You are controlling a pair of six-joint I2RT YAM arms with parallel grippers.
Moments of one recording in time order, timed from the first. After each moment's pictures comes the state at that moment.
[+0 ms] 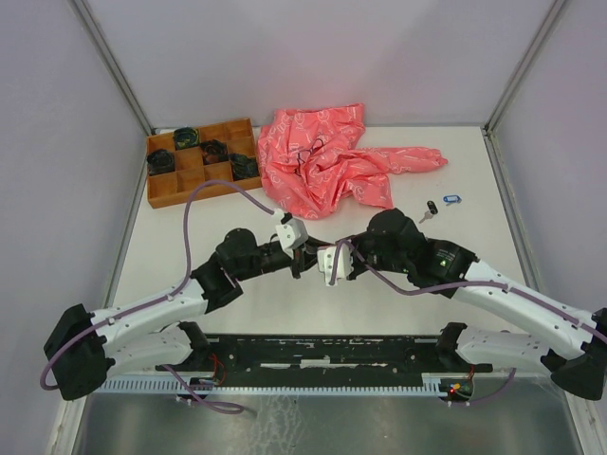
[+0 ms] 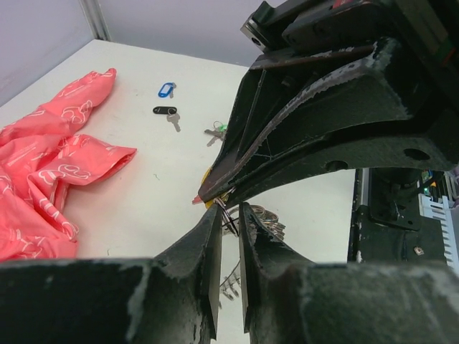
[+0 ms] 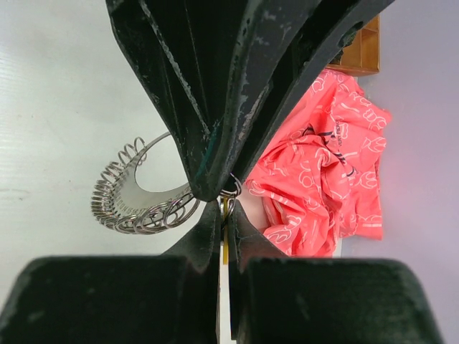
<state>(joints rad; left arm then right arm) -0.91 1.02 0.58 0.45 0.34 0.02 0.97 1.04 0.98 -0.50 -0.13 -0.94</state>
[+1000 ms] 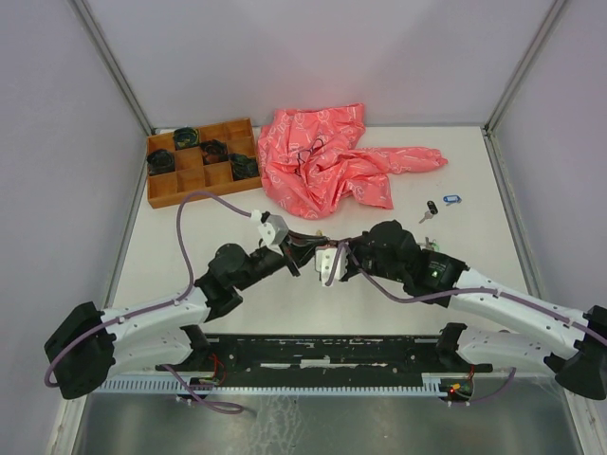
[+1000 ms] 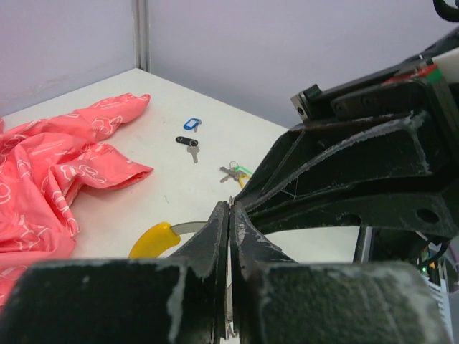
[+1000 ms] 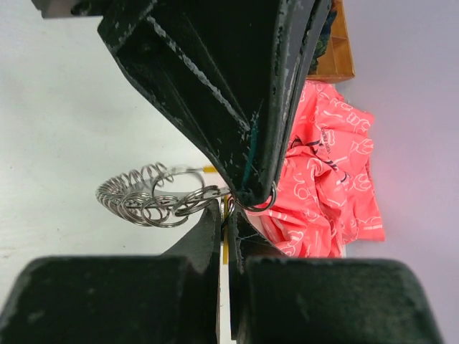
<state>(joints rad) -0.91 1.01 0.43 0.74 0.15 -0.16 1.00 1.01 0.84 -0.25 -0.07 -0.85</state>
